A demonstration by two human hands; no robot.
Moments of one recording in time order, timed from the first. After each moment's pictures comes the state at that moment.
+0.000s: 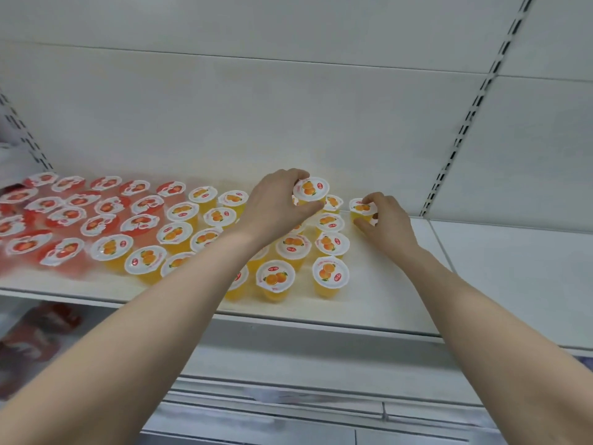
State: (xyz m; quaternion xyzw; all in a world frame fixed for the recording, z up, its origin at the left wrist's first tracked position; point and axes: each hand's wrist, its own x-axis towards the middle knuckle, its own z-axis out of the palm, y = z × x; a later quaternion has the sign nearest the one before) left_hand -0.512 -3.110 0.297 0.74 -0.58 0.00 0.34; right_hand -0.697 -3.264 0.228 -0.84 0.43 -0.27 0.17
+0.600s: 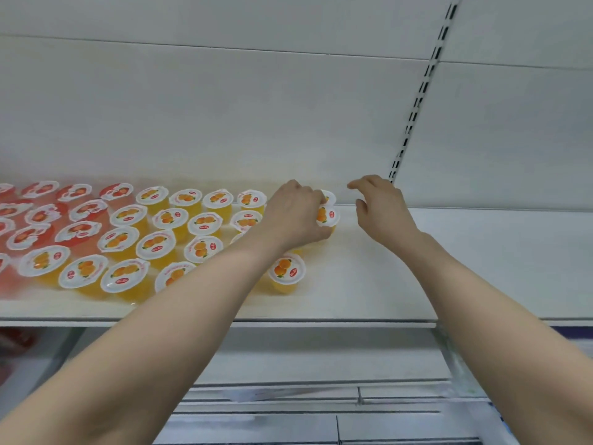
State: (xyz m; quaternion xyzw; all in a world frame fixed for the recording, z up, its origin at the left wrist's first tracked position) left_hand -0.584 -3.172 0.274 0.71 -0.68 0.05 0.15; right_hand -0.751 -3.272 0.253 -0.88 0.40 -0.27 0.00
